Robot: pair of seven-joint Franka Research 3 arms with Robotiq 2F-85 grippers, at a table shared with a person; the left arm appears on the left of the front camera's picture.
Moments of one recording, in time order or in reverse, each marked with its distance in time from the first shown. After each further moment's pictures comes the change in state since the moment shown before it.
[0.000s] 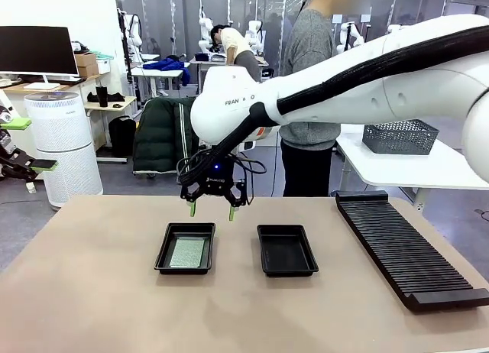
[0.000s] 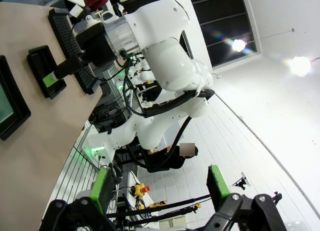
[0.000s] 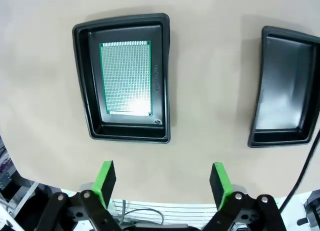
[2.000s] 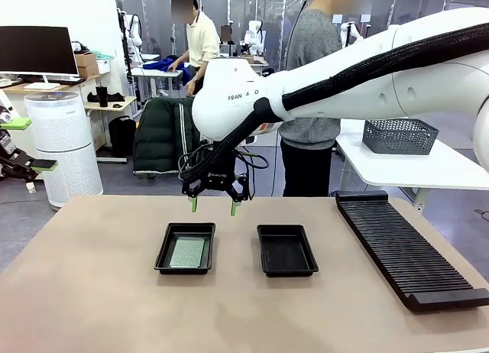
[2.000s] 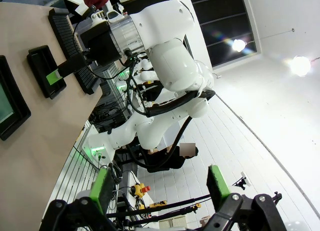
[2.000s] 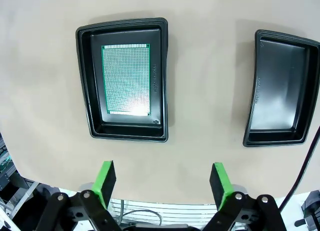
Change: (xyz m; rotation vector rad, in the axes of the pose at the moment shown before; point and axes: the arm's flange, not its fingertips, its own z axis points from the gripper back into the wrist) left arm 0.000 0.000 0.000 0.000 0.000 0.000; right arm -0.002 -0.001 0.008 -0.001 -0.019 0.007
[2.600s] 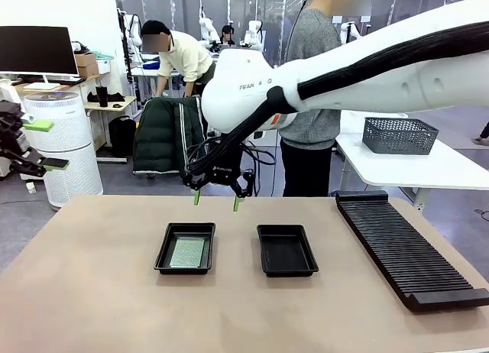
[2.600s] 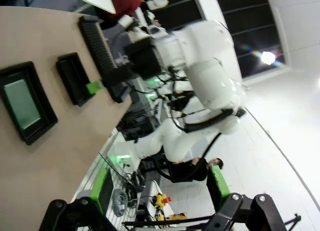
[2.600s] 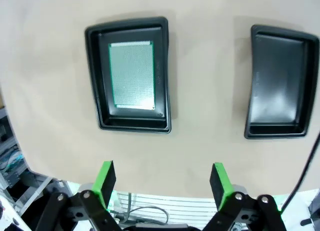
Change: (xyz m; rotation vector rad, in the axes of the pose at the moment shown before) left arm 0.017 -0.006 -0.015 0.180 -0.048 0.012; right arm -0.014 -0.018 0.024 0.076 -0.020 -0.020
